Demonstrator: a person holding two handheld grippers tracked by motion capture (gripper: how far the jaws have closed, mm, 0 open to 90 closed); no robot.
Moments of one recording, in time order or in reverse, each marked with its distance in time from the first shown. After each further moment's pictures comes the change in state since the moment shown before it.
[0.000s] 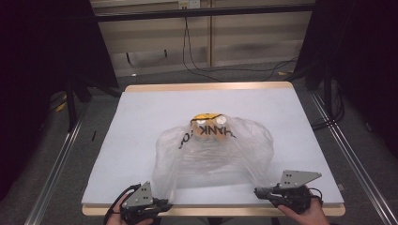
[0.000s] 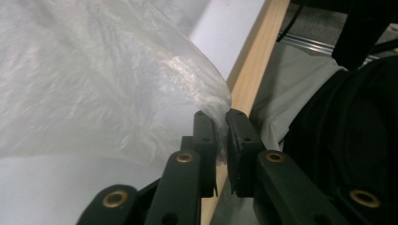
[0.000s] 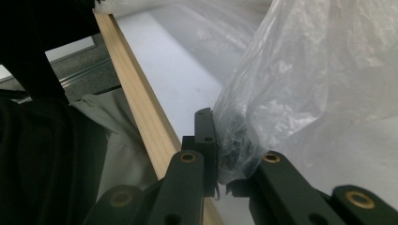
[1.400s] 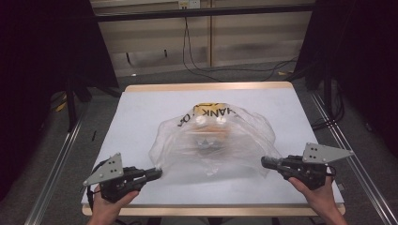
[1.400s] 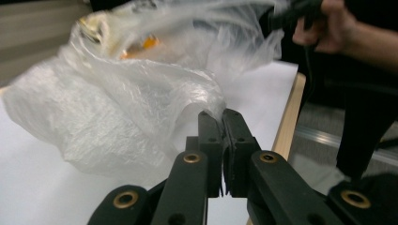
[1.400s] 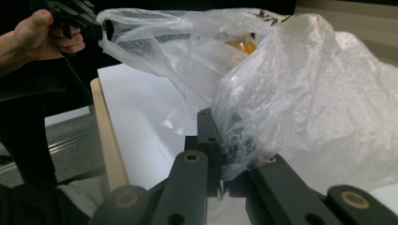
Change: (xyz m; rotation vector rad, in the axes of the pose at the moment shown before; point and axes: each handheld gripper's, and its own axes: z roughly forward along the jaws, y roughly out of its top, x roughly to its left) left arm 0.030 0.051 -0.064 -0.377 0.070 -0.040; right arm -0.024 0.059 -0.045 -0.305 -0.032 -0.042
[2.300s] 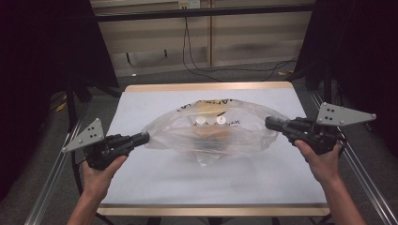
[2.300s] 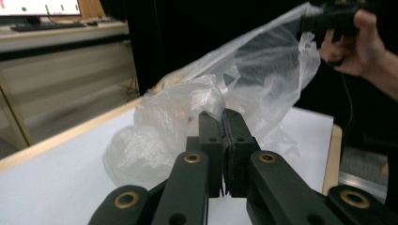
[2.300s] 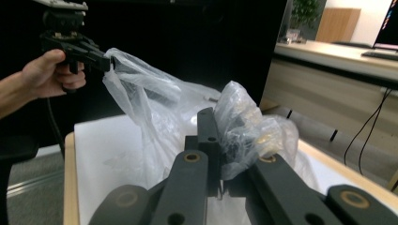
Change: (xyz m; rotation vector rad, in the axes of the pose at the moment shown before) left arm 0.049 0.054 -0.014 -0.135 0.095 -0.001; right arm -0.028 0.084 -0.007 -0.165 -0.046 -0.074
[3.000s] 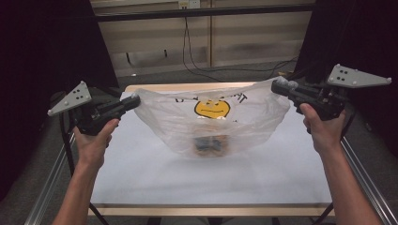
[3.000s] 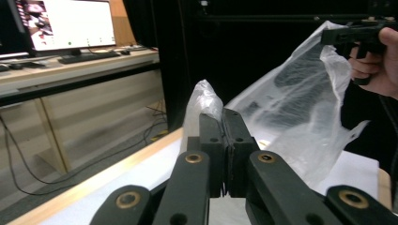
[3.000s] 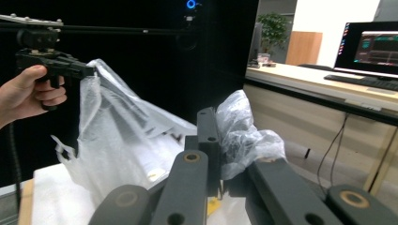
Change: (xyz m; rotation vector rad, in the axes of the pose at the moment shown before) left arm 0.039 0.062 0.003 -0.071 0.107 0.028; right arm -0.039 0.053 0.008 -0.081 -0.095 0.005
